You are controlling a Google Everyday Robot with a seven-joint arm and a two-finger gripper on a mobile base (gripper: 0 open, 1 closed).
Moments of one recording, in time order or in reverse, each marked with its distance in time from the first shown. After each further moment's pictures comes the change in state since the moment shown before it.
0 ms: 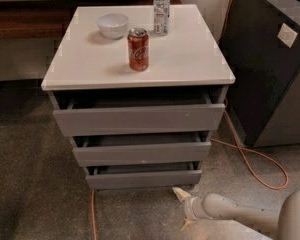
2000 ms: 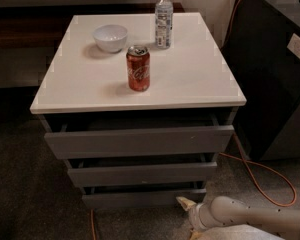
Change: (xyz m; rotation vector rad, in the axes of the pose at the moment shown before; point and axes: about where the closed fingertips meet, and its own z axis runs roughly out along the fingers) arm -0.041 0.041 -0.072 -0.134 0.001 0.061
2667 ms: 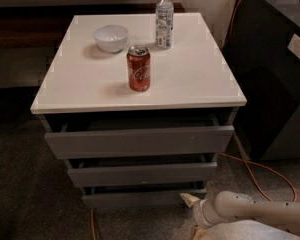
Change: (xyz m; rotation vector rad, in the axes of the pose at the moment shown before) arm -0.011 -0.008 -0.046 -0.007 0.052 0.013
